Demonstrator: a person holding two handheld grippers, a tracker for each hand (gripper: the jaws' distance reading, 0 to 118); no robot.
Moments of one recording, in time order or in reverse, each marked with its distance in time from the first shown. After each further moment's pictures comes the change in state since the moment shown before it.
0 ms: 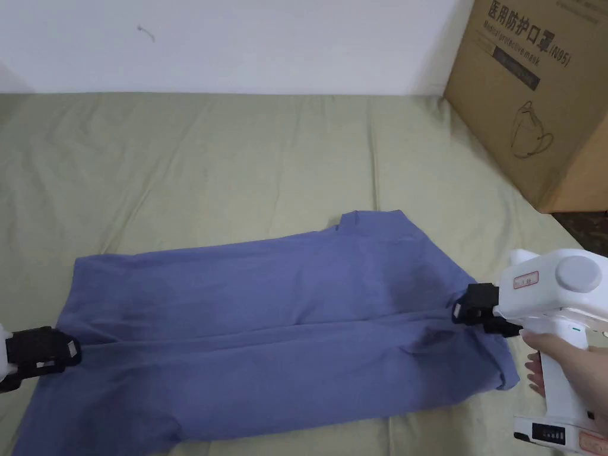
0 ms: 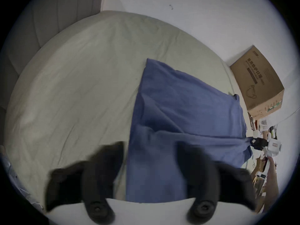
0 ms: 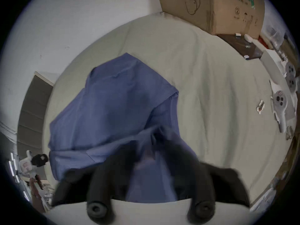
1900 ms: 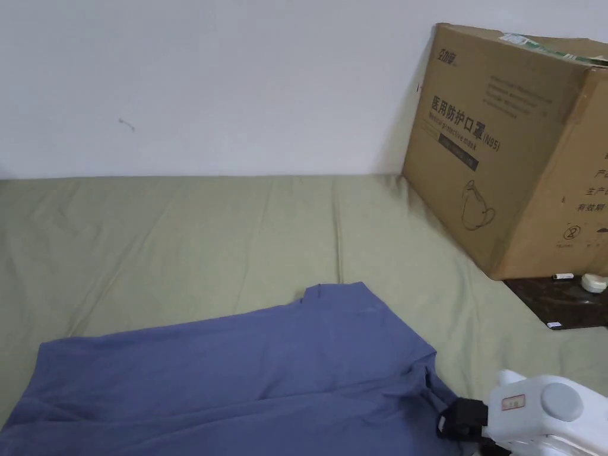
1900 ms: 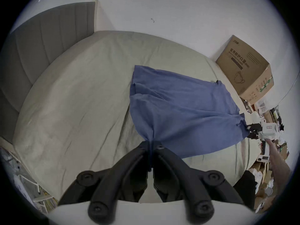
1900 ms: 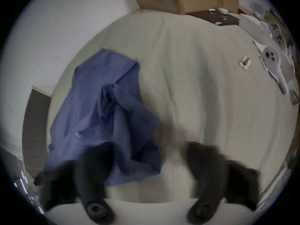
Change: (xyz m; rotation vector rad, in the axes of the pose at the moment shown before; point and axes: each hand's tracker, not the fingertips) left arm 0.012 -0.082 0.075 0.123 0.000 -0.158; right arm 0.075 -0.046 -0.014 -0.052 0.061 -0.121
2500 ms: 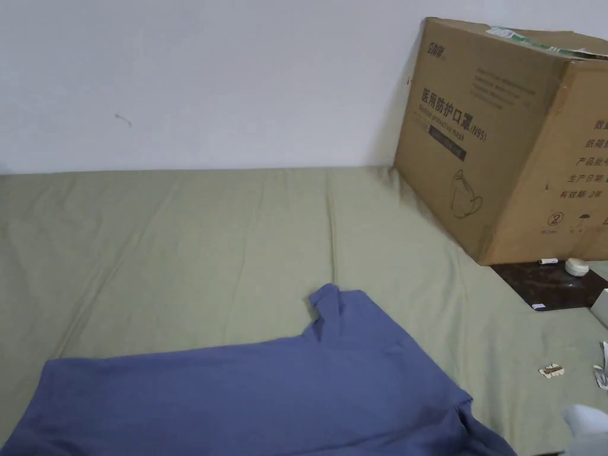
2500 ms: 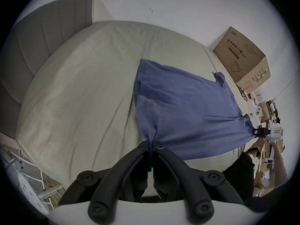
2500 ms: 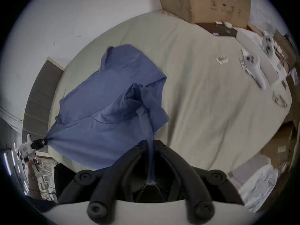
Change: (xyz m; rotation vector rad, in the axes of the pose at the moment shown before) left arm -0.037 -0.044 0.054 -0.153 -0.047 -0.011; right arm 0.045 -0.105 0.125 -0.042 0.060 0.179
